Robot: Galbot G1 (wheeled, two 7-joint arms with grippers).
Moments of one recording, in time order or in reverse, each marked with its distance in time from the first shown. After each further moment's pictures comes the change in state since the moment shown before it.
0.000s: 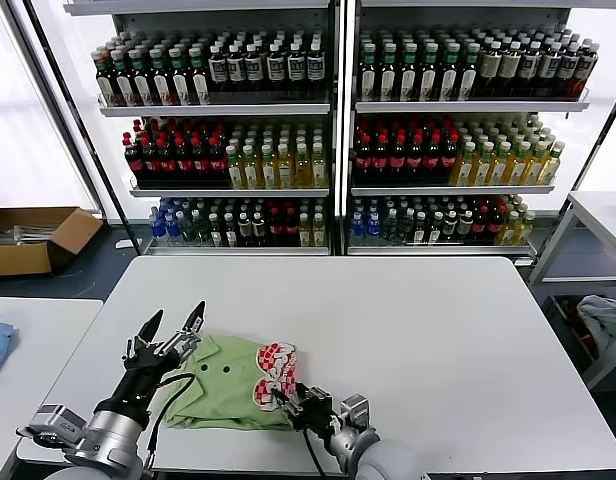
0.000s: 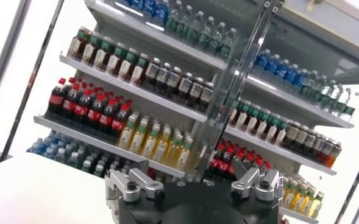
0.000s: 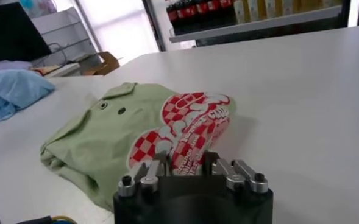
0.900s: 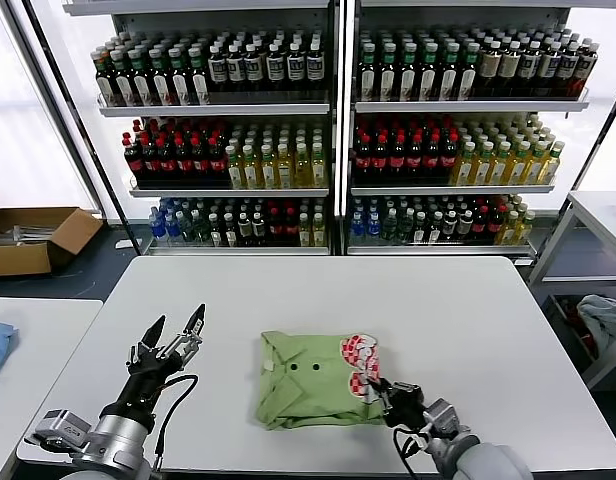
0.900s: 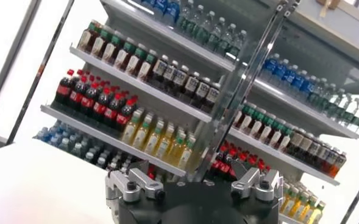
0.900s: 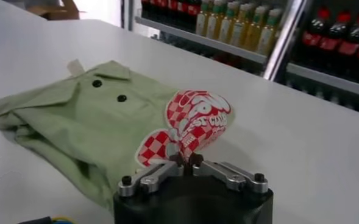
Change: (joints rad) left arm 0.006 -0.061 0.019 0.013 -0.005 -0.006 -0.003; right arm -0.208 -0.258 0.350 0.192 -0.276 0.017 -0.163
